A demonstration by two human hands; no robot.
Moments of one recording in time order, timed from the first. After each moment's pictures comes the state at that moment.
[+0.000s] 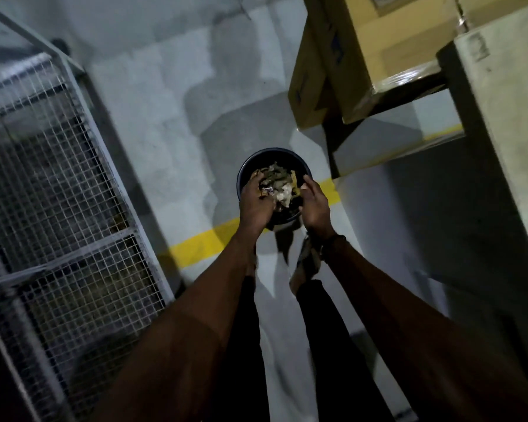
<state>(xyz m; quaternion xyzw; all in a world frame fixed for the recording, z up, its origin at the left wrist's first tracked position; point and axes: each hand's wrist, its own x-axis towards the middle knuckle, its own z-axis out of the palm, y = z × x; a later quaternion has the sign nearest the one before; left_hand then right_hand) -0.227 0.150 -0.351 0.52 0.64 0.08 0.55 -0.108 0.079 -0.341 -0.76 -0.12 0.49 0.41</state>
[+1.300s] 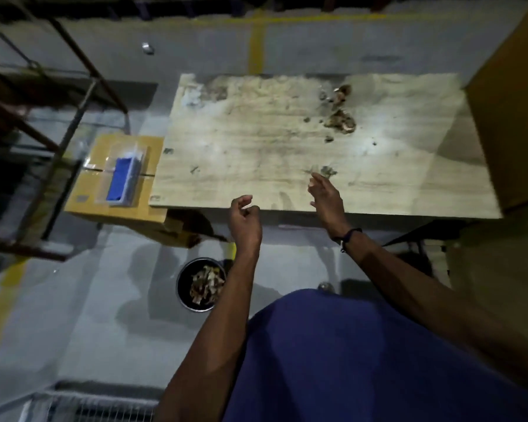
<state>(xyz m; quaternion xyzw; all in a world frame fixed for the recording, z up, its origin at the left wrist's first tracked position) -0.083 -0.103 0.045 0.70 0.29 0.06 0.64 -0.033 -0.289 0.051 -0.72 0.15 0.09 0.67</state>
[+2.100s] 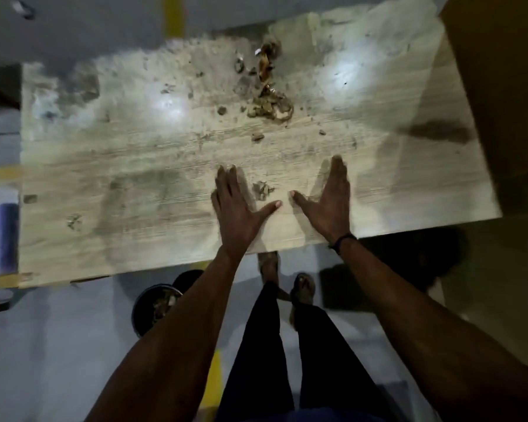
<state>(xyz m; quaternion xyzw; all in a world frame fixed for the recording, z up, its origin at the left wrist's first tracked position) 0.107 -0.259 -0.108 0.96 -0.01 -0.01 0.27 0.088 -0.466 -0.109 -0.90 0.19 0.01 0.39</state>
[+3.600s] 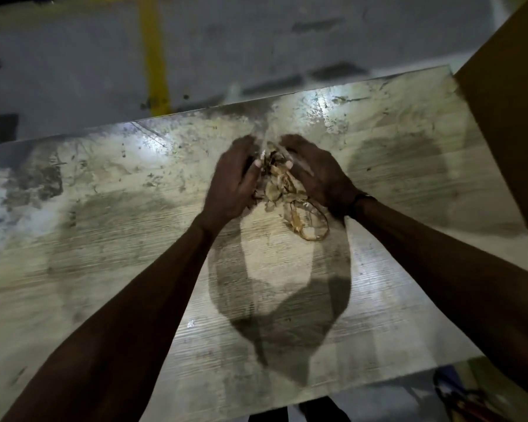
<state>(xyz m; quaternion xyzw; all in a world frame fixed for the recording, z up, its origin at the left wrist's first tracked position) 0.420 -0.270 -0.119 0.89 -0.20 -0.04 0.40 0.385 -0.497 -0.108 -0.90 -0.10 0.00 0.43</state>
